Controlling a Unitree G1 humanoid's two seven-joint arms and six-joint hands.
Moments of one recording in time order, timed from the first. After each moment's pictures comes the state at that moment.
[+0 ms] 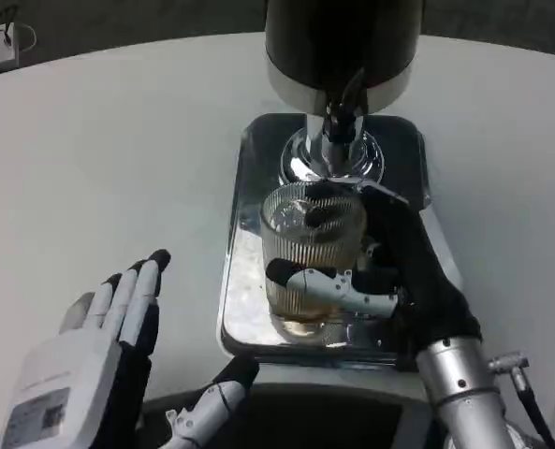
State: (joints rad) left arm 0.32 0.17 -0.05 -0.72 0.92 0.09 -0.07; right arm -0.43 -0.05 0.14 0.13 -0.30 -0.20 -0.14
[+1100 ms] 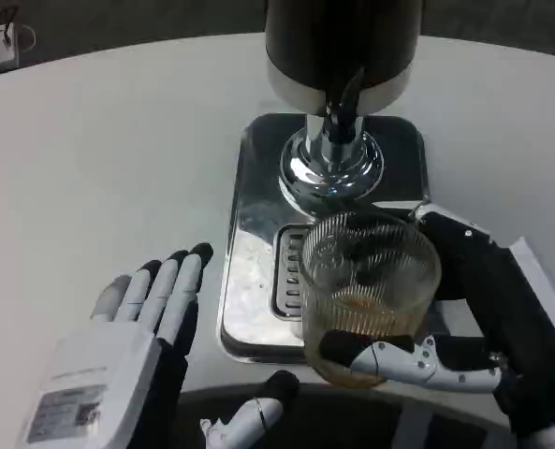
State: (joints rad) left arm 0.34 0.19 -0.10 -0.80 1.03 0.04 -0.11; right arm -0.01 -0.18 0.06 -0.52 -0.18 -0.14 0.10
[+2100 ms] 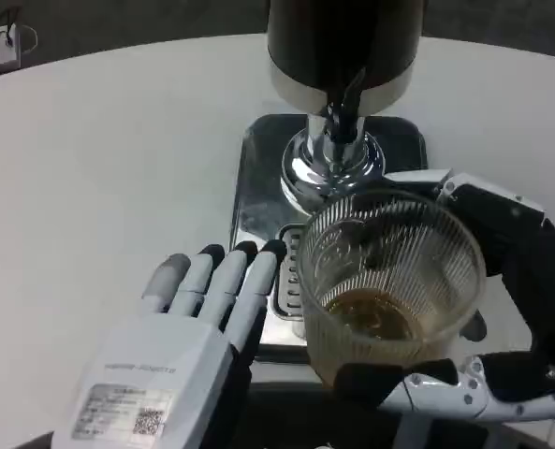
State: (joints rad) left arm 0.38 0.11 -0.17 -0.96 1.28 -0.08 -0.25; right arm 0.07 -0.24 0.00 -0.77 -0.12 -0.16 0.18
